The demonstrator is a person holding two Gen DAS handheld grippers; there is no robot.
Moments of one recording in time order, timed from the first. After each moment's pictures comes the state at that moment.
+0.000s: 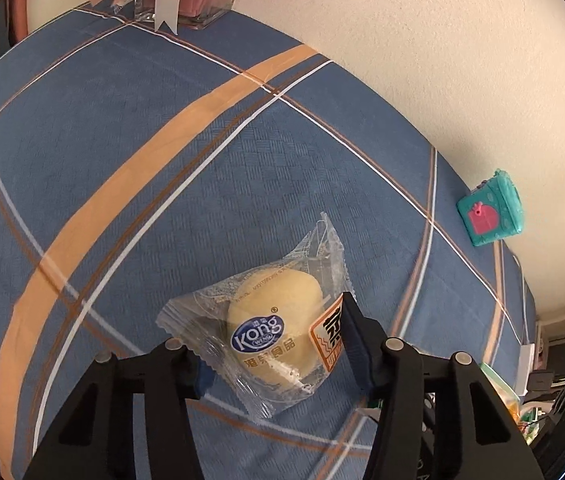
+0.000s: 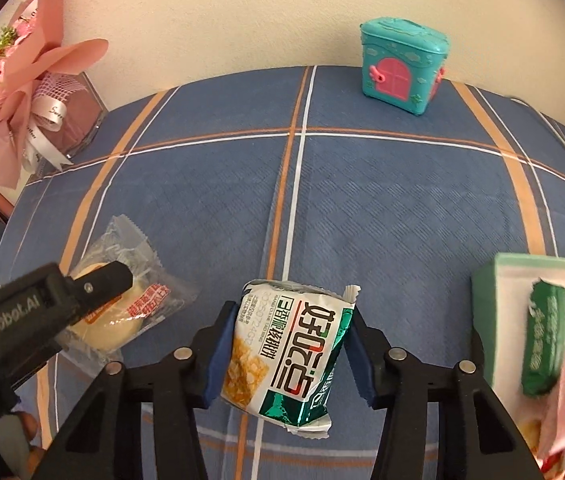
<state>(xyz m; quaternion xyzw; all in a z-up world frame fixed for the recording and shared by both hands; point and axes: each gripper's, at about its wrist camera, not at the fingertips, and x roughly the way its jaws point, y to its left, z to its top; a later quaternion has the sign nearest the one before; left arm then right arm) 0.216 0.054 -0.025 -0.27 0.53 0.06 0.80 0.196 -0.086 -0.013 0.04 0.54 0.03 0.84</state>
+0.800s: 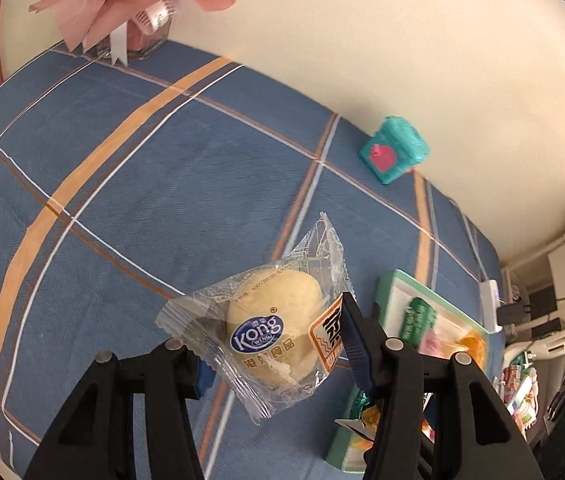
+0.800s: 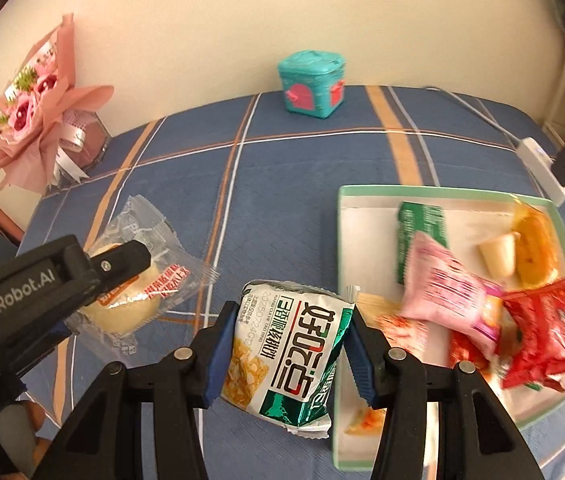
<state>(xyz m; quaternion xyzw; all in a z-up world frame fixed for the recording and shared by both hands) 0.136 -0.036 0.045 -0.23 0.51 0.00 0.83 0.096 -0.149 0.052 0.08 0.51 0.00 0.86</state>
